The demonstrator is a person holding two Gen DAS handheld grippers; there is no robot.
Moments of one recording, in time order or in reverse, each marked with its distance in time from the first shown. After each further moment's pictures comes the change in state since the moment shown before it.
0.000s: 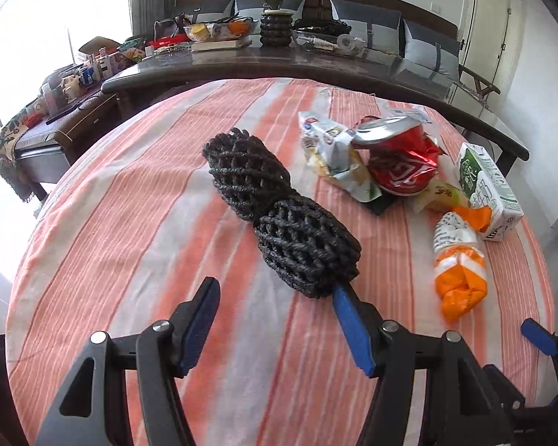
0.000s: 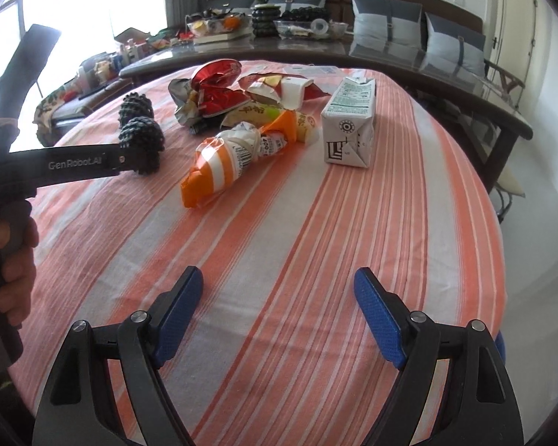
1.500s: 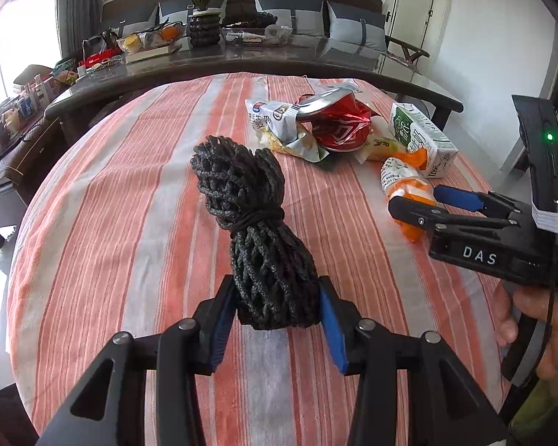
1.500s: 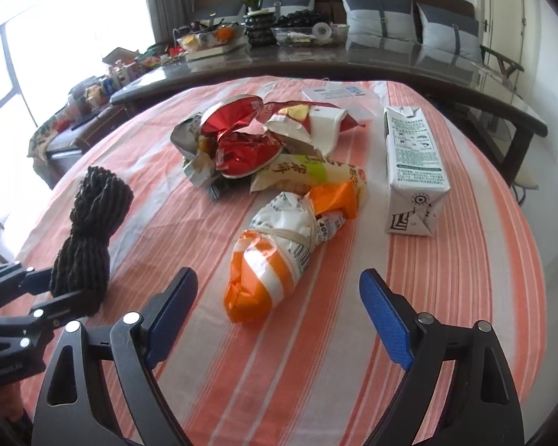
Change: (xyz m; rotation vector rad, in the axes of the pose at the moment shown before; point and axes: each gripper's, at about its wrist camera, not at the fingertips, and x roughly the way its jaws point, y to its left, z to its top) left arm -0.029 0.012 -0.020 0.225 0.022 -0.221; right arm 0.043 0.028 0.064 0.101 -0.015 0.011
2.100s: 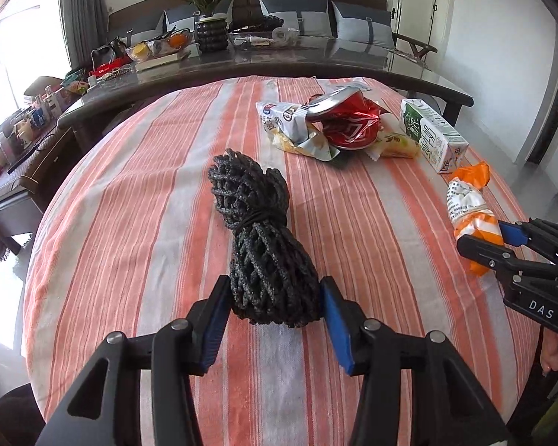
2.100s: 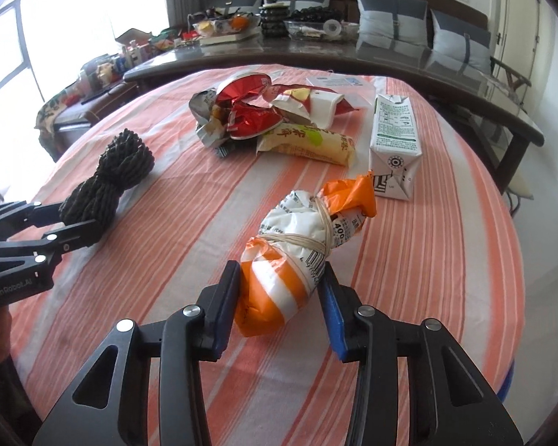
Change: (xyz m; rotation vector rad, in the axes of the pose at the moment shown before) left arm 0.000 -0.001 -0.002 0.024 -0.011 0.069; right arm -0.036 -0.008 -0.034 -0.083 0.027 0.004
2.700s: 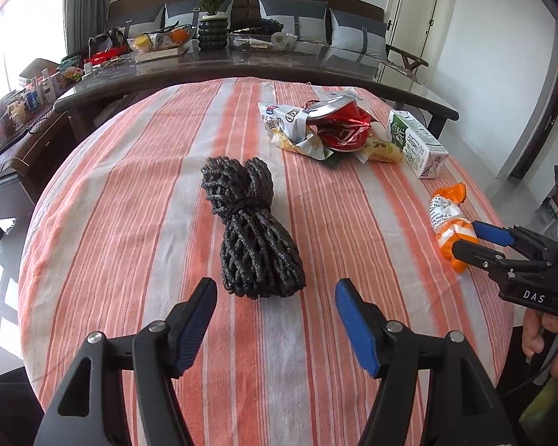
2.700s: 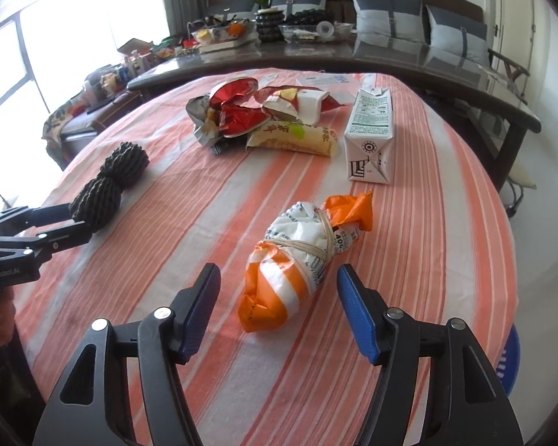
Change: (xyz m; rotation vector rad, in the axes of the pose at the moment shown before) left arm -0.026 0.021 -0.015 -0.059 -0.013 -0.108; right arm -0.014 -0.019 -0.012 0.039 -0.017 0.048
